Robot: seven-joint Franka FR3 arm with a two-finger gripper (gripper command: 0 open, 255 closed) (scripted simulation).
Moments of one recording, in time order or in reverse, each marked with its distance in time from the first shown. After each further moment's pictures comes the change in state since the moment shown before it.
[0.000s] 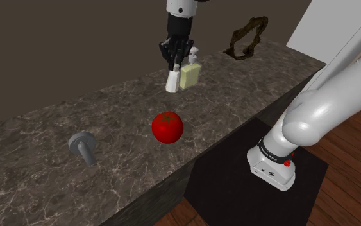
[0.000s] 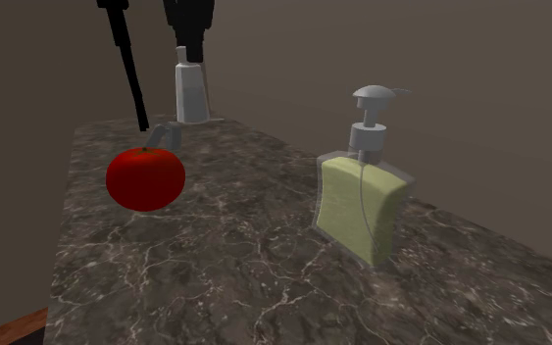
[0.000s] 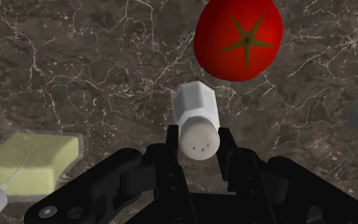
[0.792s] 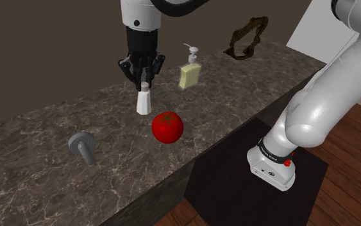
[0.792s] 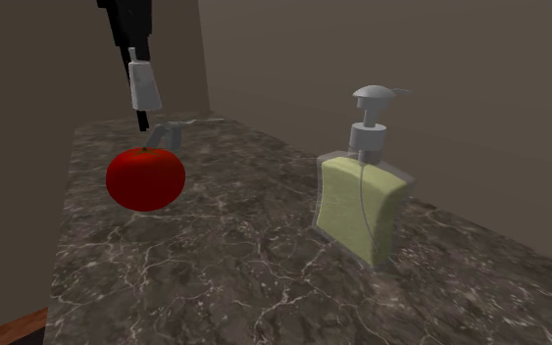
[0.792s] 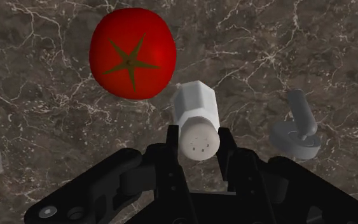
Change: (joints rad) arm 0.112 0.187 0.193 0.196 -0.043 0.021 0.321
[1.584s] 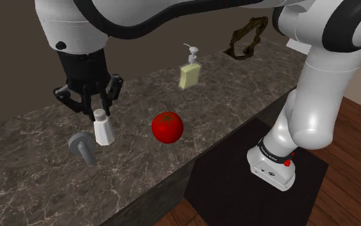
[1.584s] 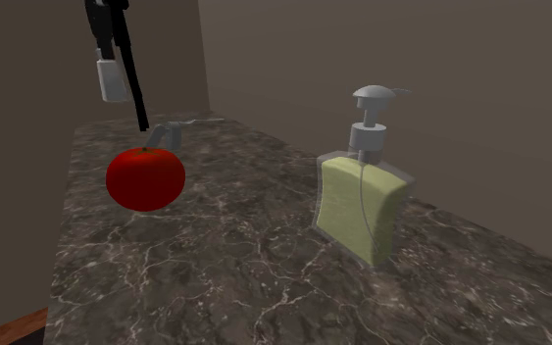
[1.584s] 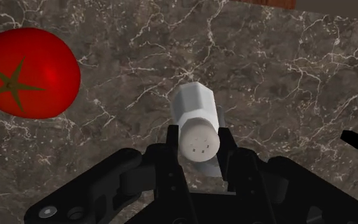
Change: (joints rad) arm 0.199 0.350 0.122 0.386 -0.202 -0.059 0.339
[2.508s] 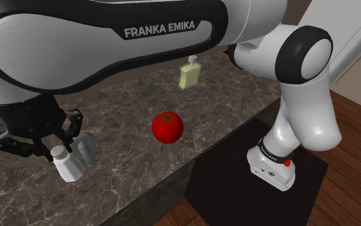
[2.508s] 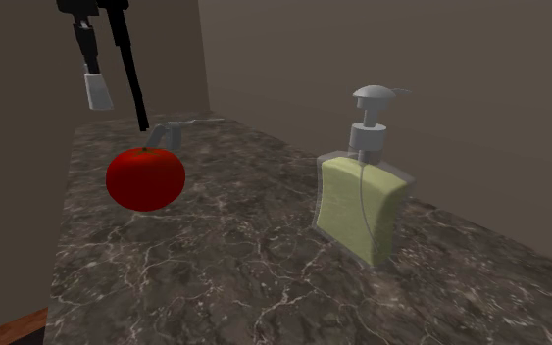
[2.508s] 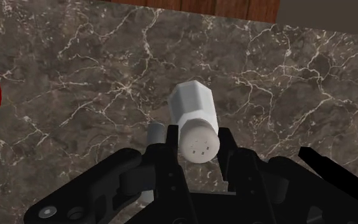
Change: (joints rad) arm 0.266 0.354 -0.019 0.427 -0.181 -0.094 0.171
